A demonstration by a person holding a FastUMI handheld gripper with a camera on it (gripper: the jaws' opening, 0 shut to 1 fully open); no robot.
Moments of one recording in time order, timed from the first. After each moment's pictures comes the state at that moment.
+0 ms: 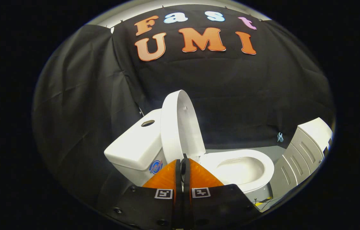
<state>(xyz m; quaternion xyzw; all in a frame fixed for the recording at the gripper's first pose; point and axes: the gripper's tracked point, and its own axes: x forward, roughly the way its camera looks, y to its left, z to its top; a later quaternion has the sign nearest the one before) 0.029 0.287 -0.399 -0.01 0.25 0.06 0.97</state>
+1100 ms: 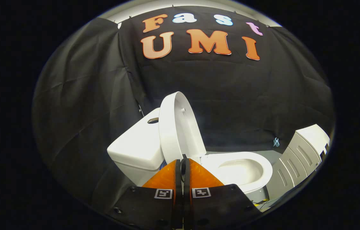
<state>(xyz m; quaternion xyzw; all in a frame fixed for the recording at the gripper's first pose) 0.023 0.316 -0.404 -0.05 0.24 0.05 0.97</state>
